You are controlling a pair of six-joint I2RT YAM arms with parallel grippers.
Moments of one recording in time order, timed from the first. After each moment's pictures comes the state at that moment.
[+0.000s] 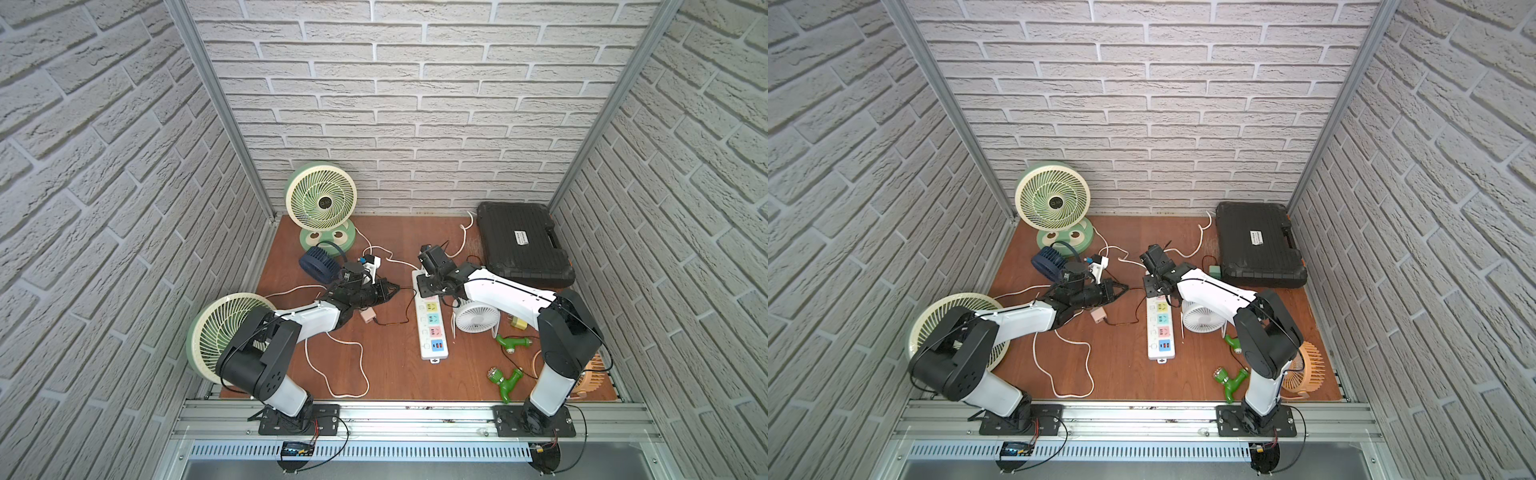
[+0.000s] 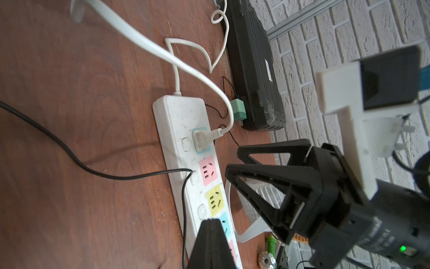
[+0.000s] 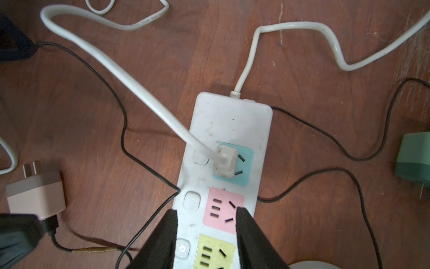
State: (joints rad) left arm -0.37 1.58 0.65 0.41 0.56 -0.81; right arm 0.61 1.78 1.28 -0.52 0.19 0.41
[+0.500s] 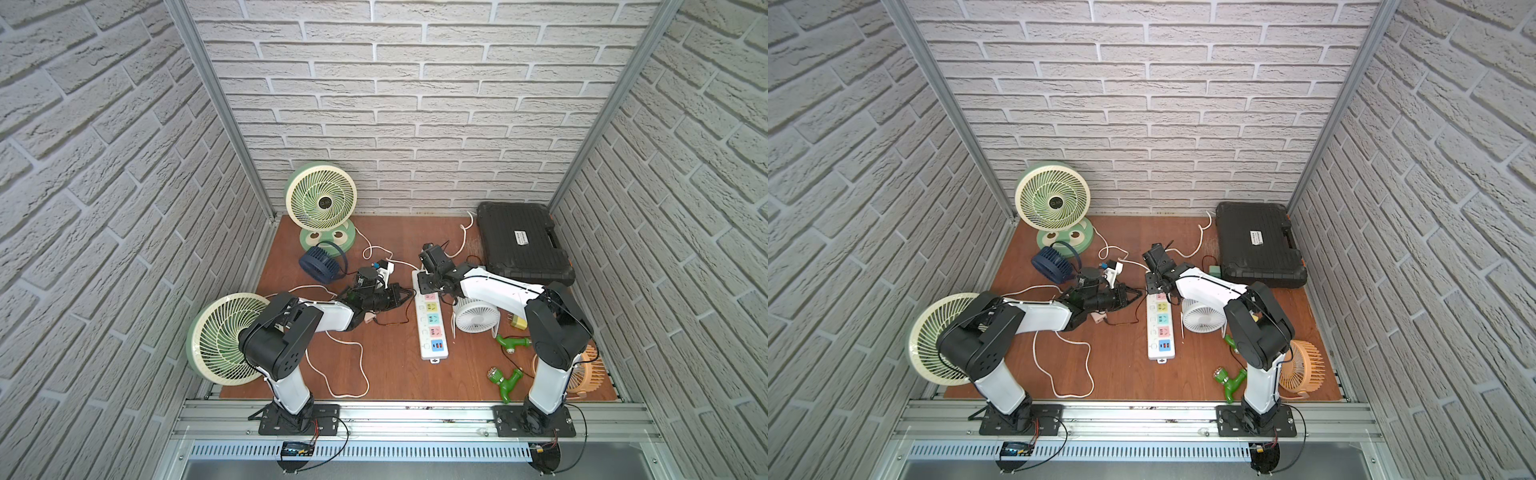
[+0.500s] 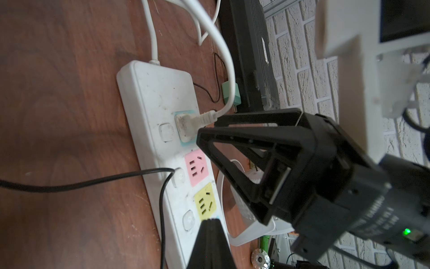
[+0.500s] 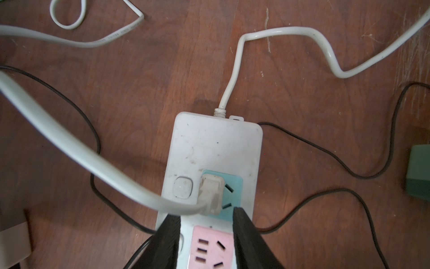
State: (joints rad) left arm -0.46 1.72 0.68 0.55 0.58 -0.89; right arm 0.59 1.86 1.28 -0.44 0.21 0.41
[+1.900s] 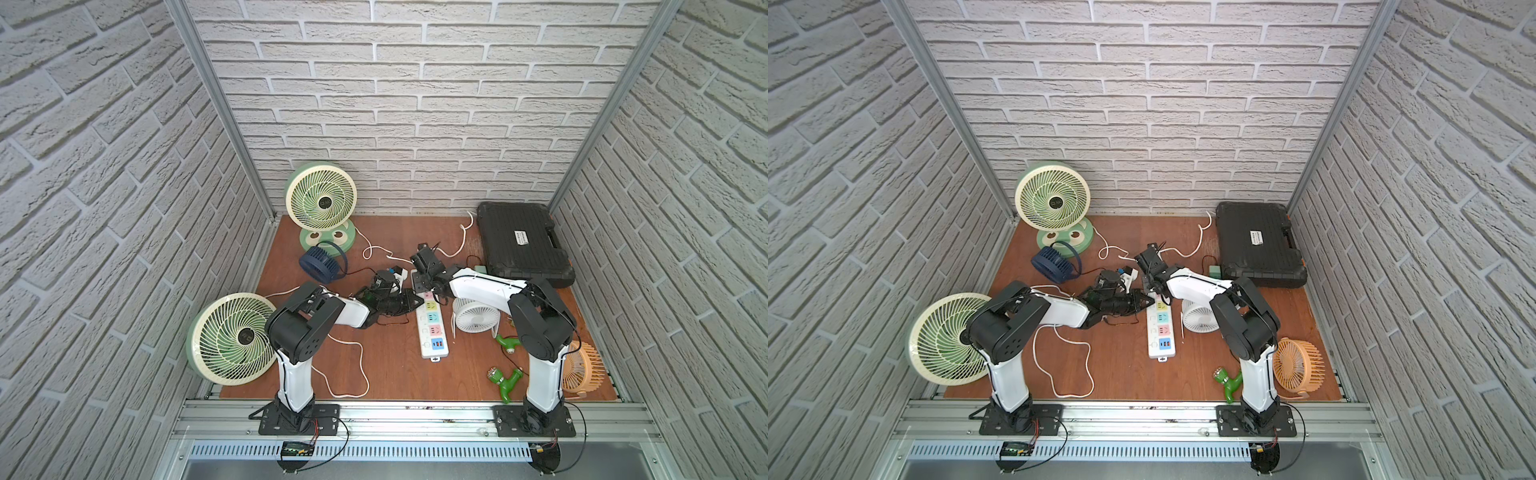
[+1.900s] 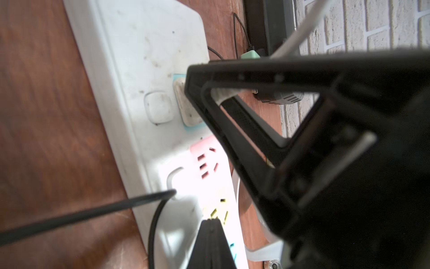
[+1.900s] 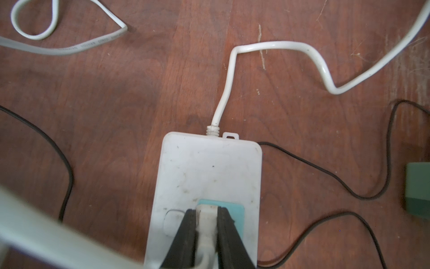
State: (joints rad) left arm -0.55 1.88 0.78 0.51 0.53 -0.89; right arm 0.63 1.95 1.31 -0.35 0.36 0.41
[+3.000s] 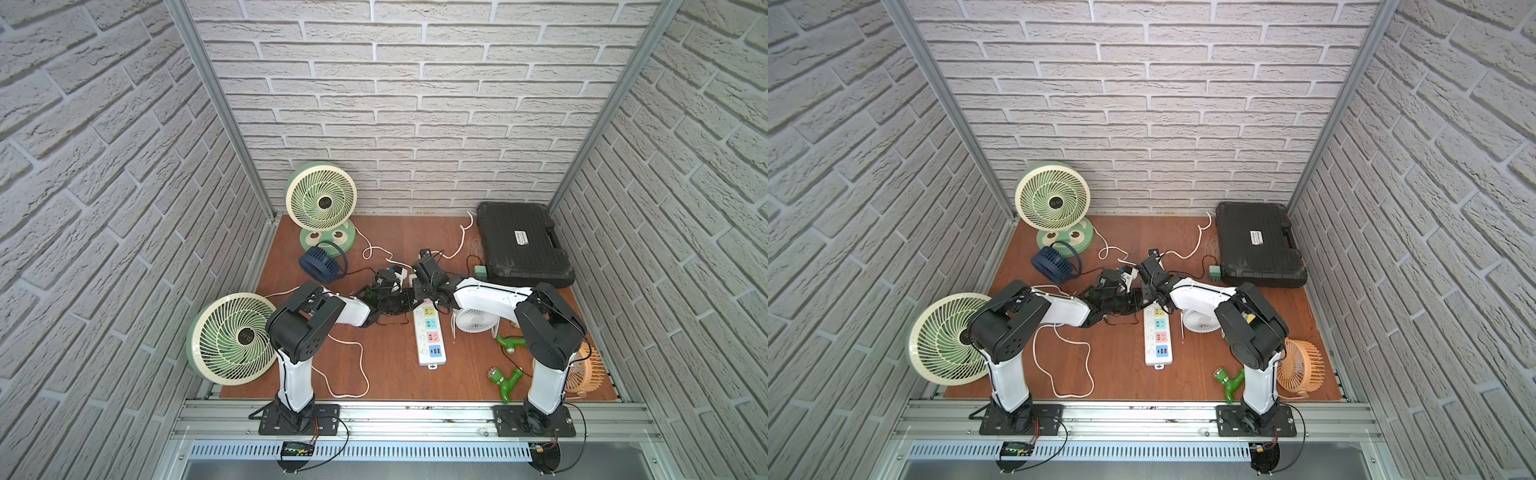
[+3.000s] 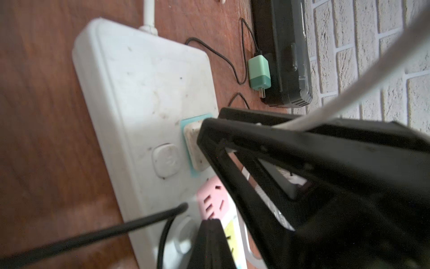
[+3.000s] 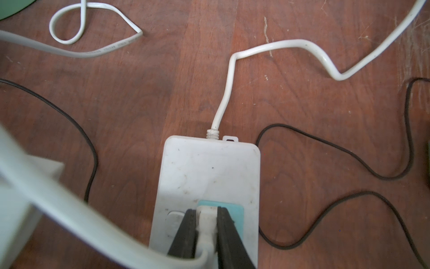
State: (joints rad) left arm -0.55 1.88 0.80 0.49 0.50 -0.88; right arm 0.63 1.87 1.17 -0.24 0.30 0.49
